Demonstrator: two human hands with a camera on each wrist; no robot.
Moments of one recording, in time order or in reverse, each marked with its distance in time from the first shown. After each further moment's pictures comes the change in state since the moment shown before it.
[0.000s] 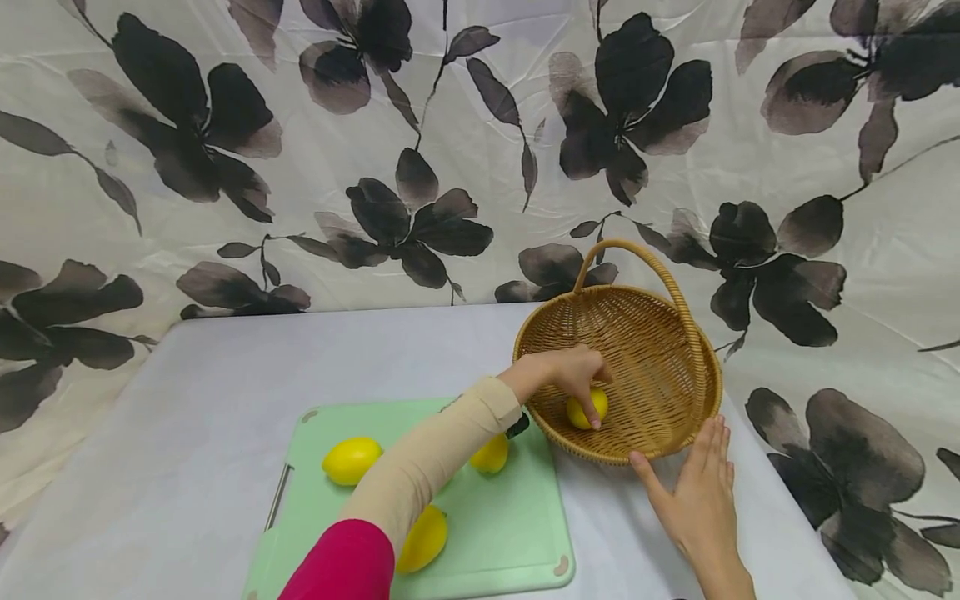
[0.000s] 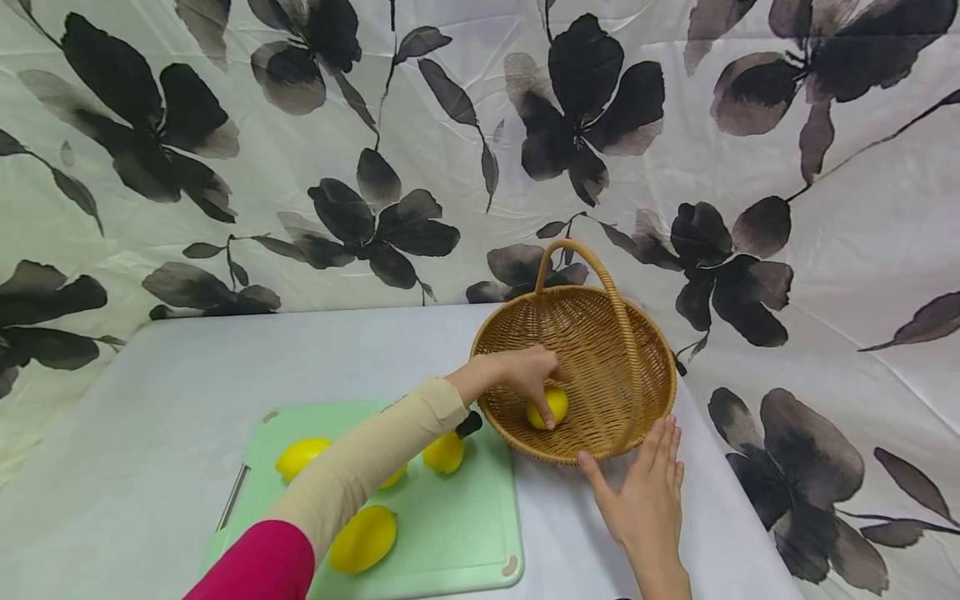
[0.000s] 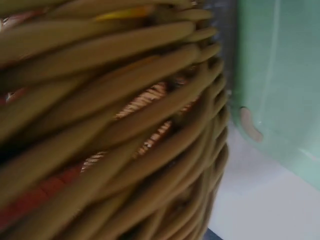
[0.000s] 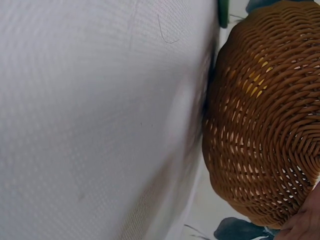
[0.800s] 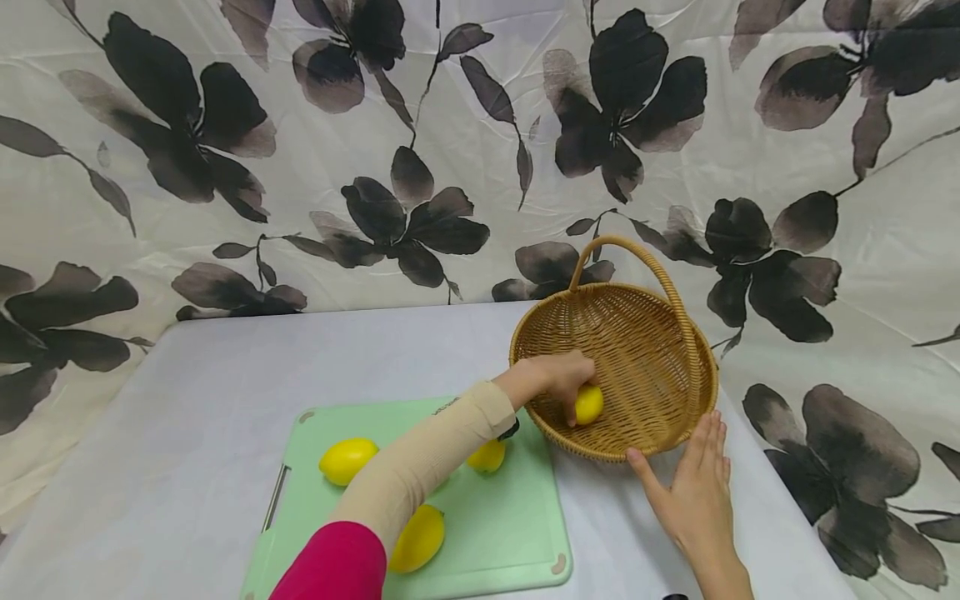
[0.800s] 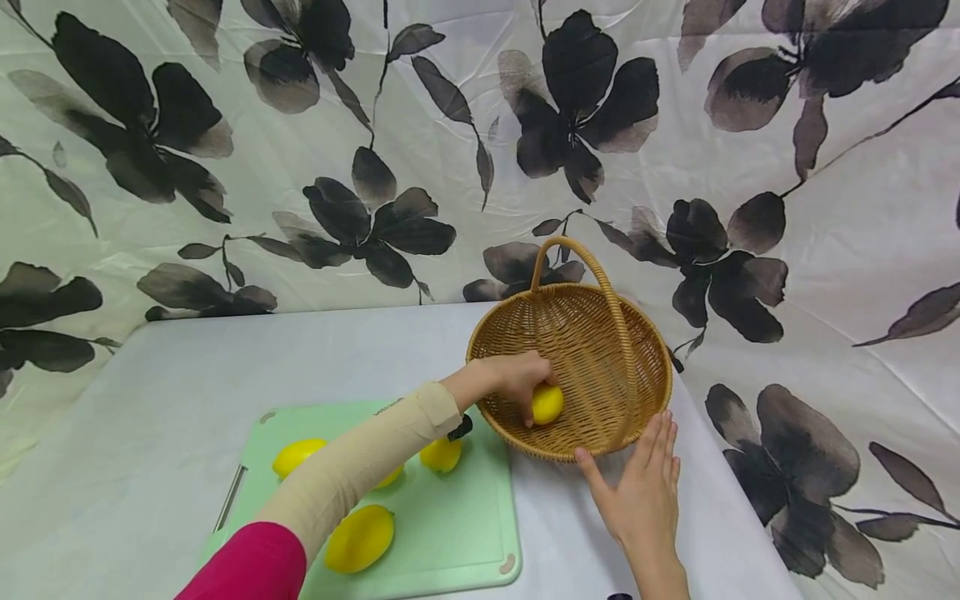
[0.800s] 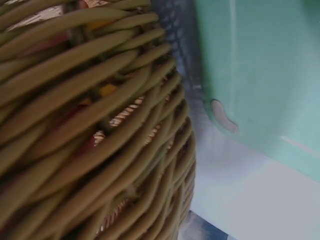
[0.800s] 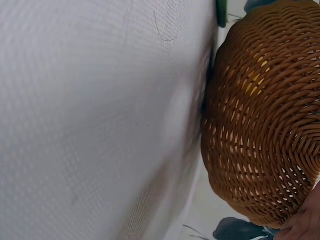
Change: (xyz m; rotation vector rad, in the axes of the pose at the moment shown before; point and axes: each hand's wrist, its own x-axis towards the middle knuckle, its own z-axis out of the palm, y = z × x) left_hand -0.005 0.001 0.008 0.106 -0.055 -0.033; right_hand 0.001 0.000 -0.001 0.020 -0.002 -0.007
